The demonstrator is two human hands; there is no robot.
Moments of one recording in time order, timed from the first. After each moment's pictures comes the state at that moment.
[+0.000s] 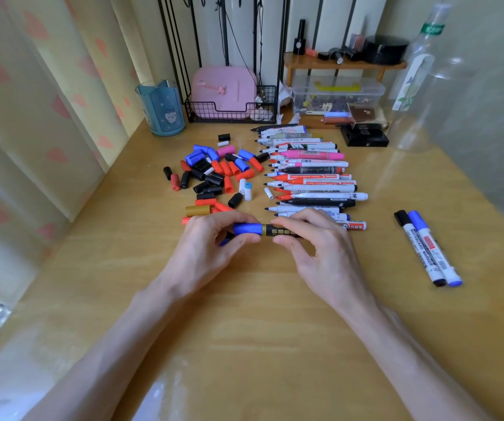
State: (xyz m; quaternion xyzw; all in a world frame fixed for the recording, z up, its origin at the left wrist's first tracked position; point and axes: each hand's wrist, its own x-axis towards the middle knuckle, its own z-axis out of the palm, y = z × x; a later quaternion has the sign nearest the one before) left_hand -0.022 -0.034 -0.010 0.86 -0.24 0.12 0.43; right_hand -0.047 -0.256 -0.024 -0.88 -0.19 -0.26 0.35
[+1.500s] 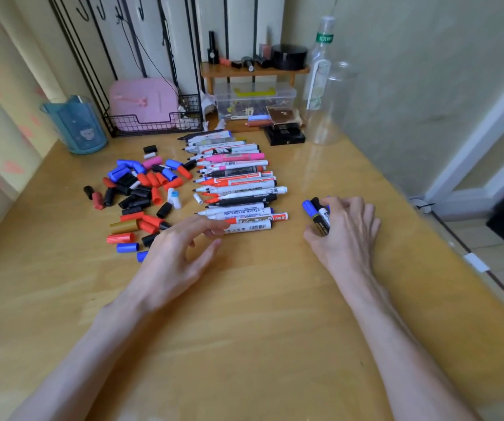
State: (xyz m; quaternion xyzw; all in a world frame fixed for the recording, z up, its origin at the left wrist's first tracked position) left_hand -0.021 -0.083 -0.019 0.85 -0.36 0.11 0.37; right_hand -0.070 -0.369 -0.025 -0.93 0.22 -0.25 0.14
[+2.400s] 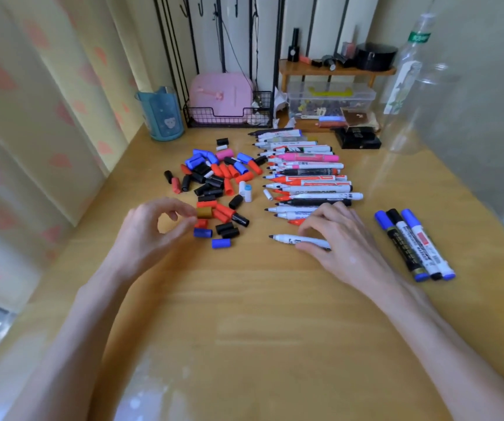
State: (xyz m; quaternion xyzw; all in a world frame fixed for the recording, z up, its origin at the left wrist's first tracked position) left_hand 0.000 0.054 -0.007 0.92 -0.16 0.13 0.34; right_hand -0.037 -0.296 -0.021 -0.96 -0.16 -0.17 0.16
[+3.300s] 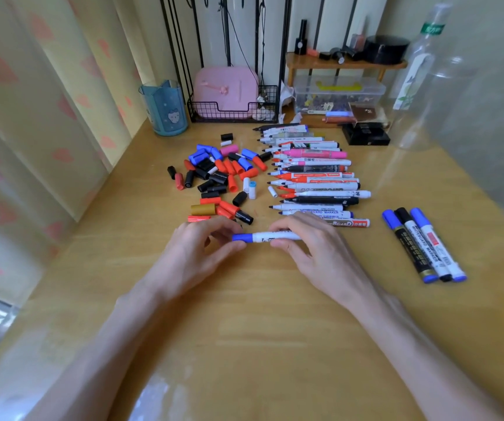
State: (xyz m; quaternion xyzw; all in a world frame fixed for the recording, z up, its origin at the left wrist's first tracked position) left_hand -0.020 -0.001 -0.022 0.89 -0.25 0.07 0.38; right_hand -0.043 -0.252 -0.024 -0.90 -0.24 -0.18 0.32
